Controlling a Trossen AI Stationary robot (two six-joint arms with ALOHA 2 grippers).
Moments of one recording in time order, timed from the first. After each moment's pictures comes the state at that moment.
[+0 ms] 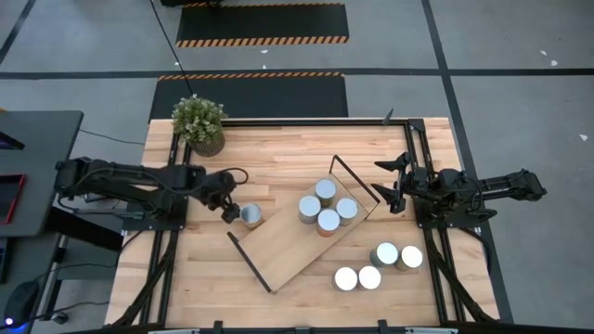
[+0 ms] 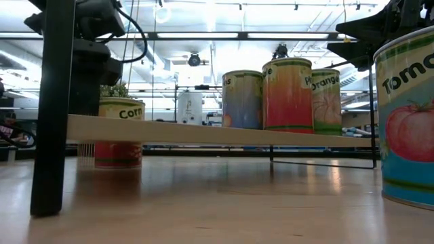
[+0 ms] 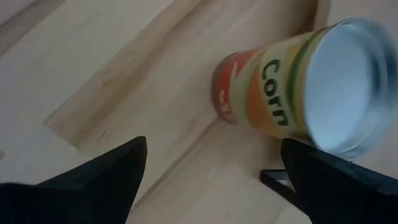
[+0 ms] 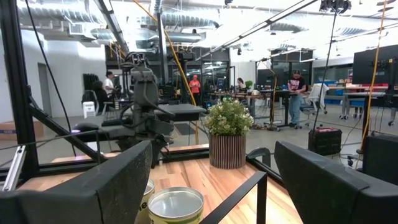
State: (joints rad) left arm 0.07 1.05 0.59 -0.66 0.09 -0.78; right arm 0.07 0.18 0.01 0.43 0.32 -0.07
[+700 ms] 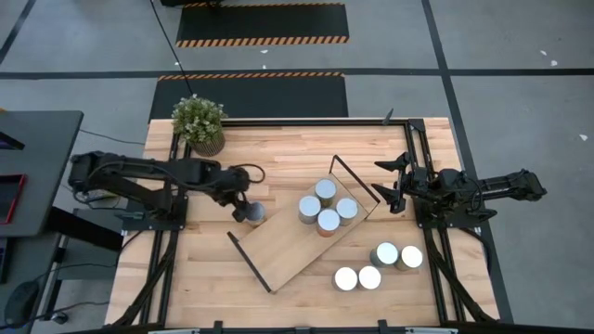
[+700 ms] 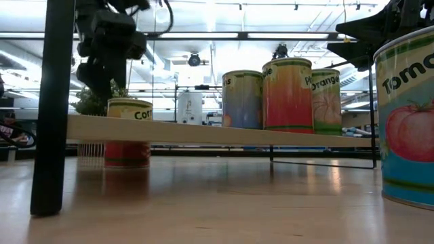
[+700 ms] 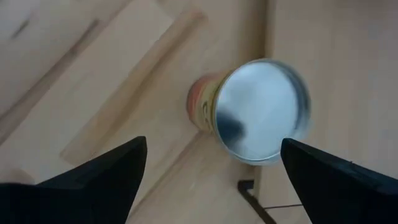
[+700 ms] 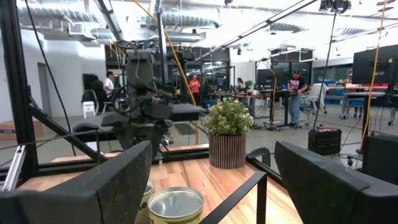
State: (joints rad) left arm 0.02 1.26 0.91 -0.85 0.00 -0.71; right arm 0.07 0.18 0.01 0.43 0.32 -0.07
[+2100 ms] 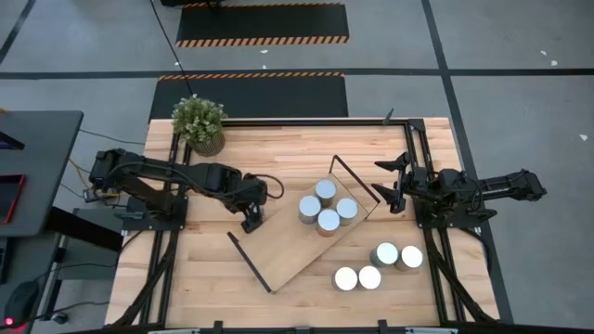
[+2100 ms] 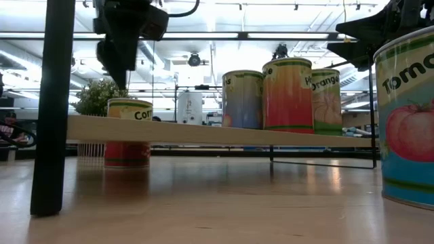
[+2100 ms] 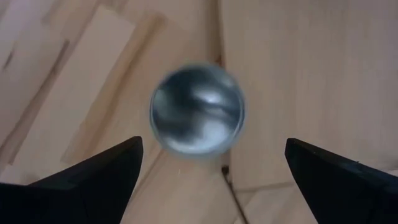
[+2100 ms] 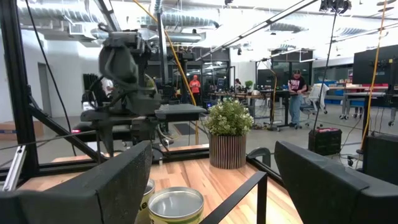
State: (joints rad) left arm -0.10 1.46 1.20 -1.04 -0.04 -0.67; right arm 0.07 0.18 0.01 0.43 0.32 -0.07
